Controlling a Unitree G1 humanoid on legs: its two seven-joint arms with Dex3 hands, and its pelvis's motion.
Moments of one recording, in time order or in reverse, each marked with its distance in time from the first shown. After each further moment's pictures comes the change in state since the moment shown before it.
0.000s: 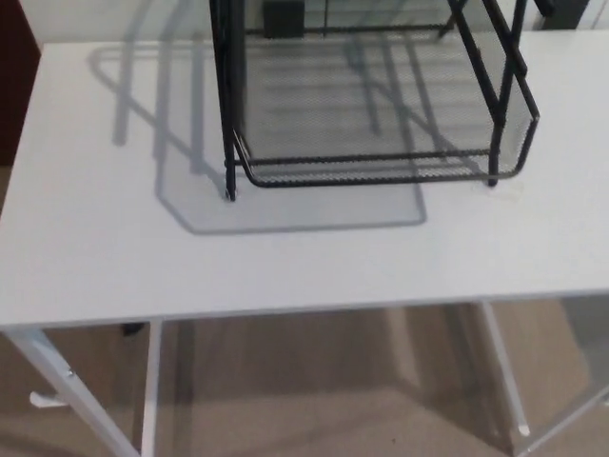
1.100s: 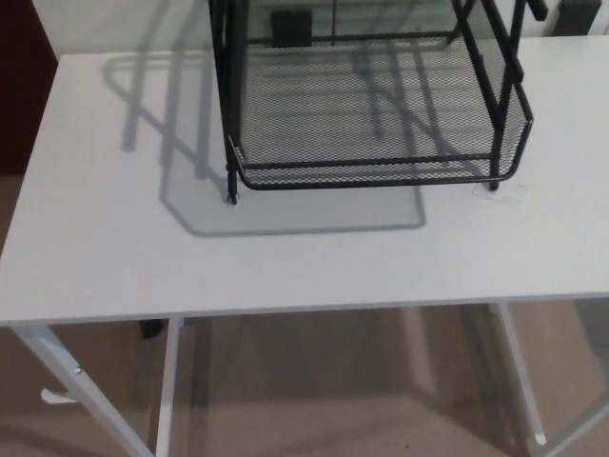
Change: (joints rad) left_arm 0.053 -0.051 -0.119 -0.087 0.048 -0.026 -0.034; right_arm 0.050 0.030 0.019 -0.087 -0.006 -0.083 0.011
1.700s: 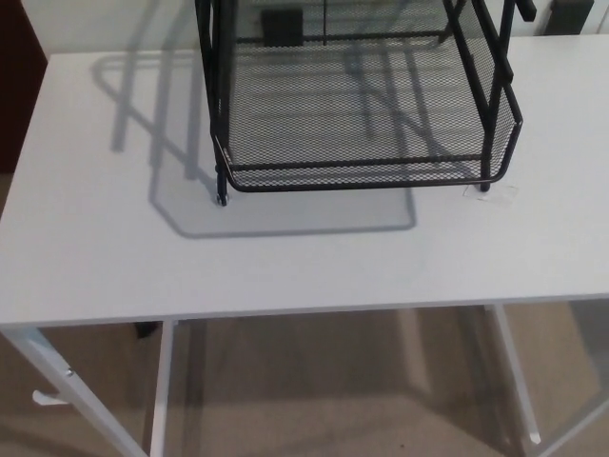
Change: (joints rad) left_arm 0.025 -0.005 -0.005 -0.005 0.000 0.000 -0.009; right_arm 0.280 0.011 0.015 -0.554 0.028 -0.053 0.038
